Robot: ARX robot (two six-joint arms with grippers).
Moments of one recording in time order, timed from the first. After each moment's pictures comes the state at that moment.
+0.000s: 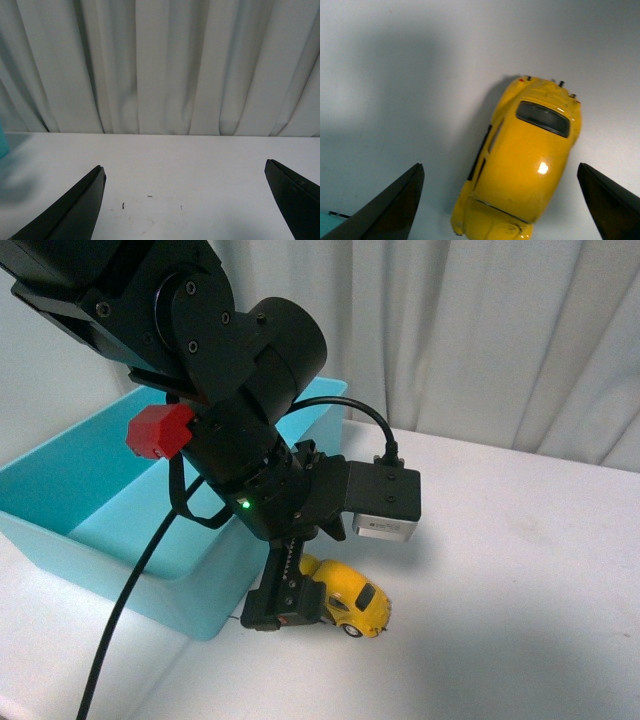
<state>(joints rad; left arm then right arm) -0.24 2.03 1.10 -0.33 0.29 1.17 0.00 0.00 0.01 0.00 0.00 -0.01</state>
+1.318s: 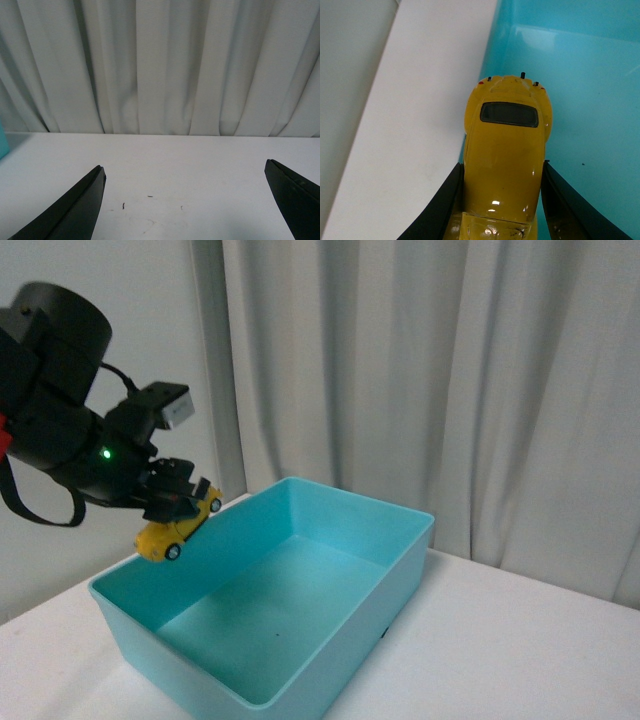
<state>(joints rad) 0.37 1.59 0.87 -0.08 0.12 0.22 0.00 0.00 0.01 0.00 0.00 -0.01</state>
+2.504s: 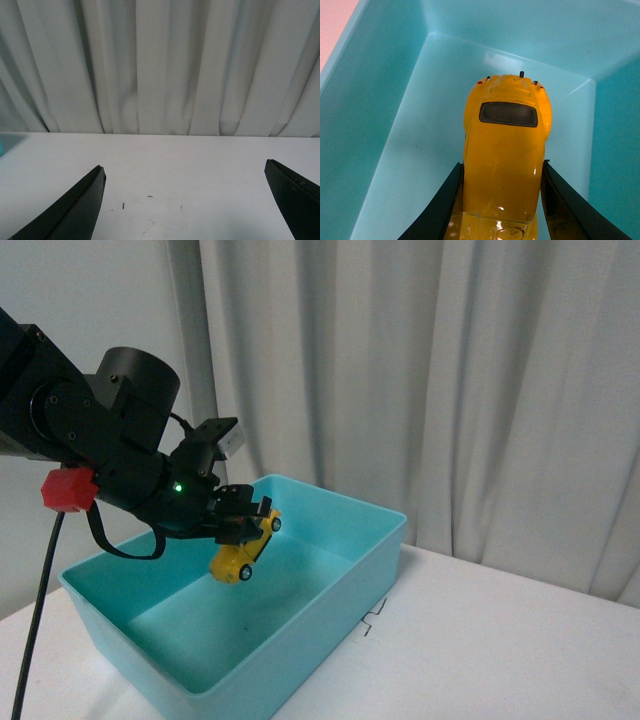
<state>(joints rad) 0.25 1.83 0.95 0.10 0.23 0.05 0.00 0.00 0.01 0.00 0.00 -0.01</state>
